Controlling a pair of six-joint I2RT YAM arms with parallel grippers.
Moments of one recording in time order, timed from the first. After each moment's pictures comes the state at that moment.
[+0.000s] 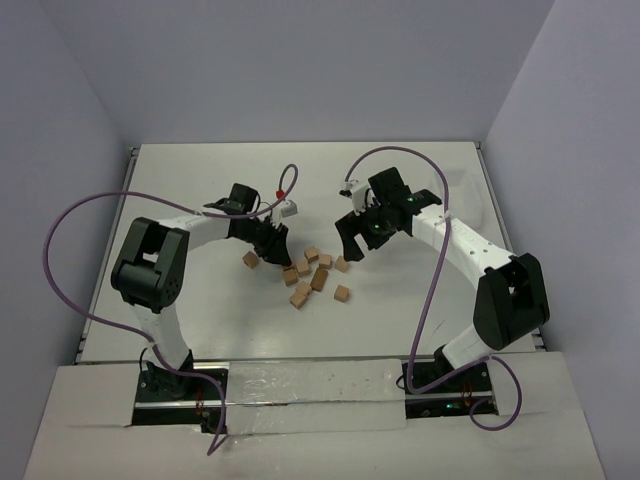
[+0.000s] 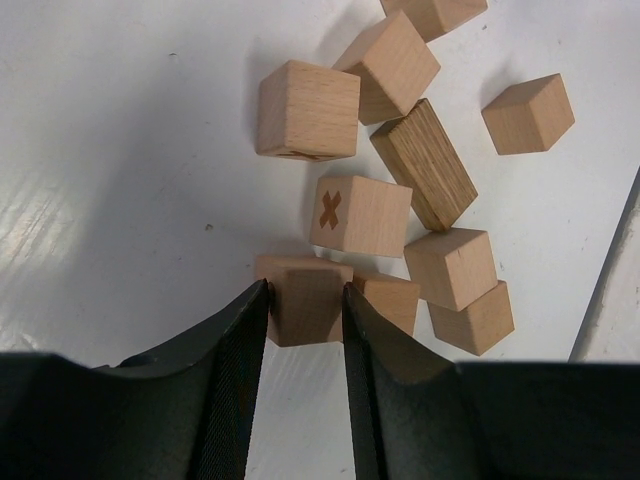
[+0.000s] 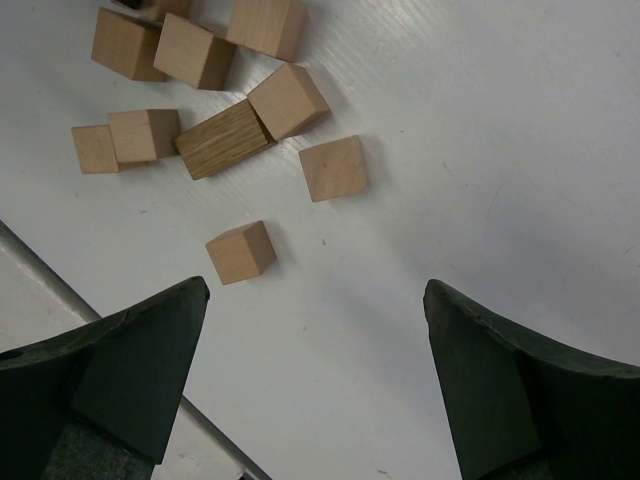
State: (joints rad) left arm -0.38 1.88 1.12 -0.37 0.78 0.35; right arm 0.43 1.53 1.19 -0.72 -0.35 -0.15
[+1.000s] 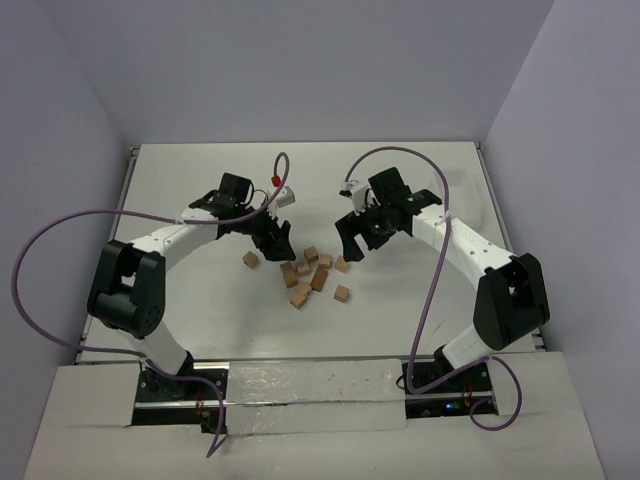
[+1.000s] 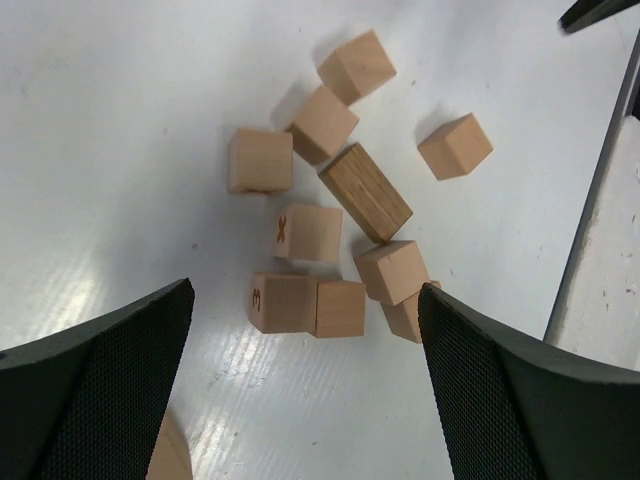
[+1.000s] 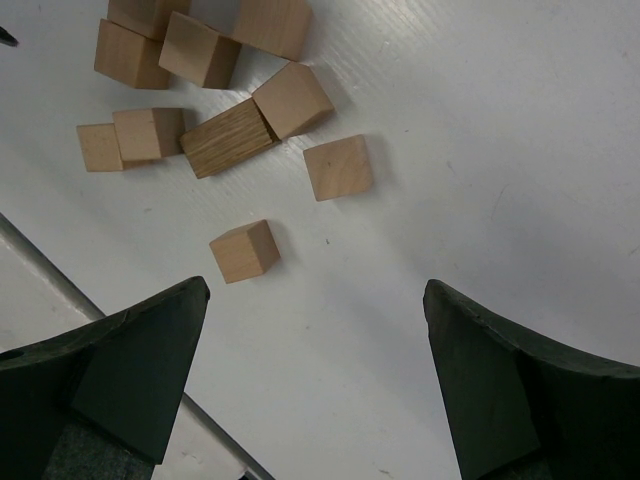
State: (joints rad) left arm -0.40 1.69 1.11 -0.39 0.78 0.35; right arm 0.43 1.53 1.19 -0.72 -0.36 -0.15
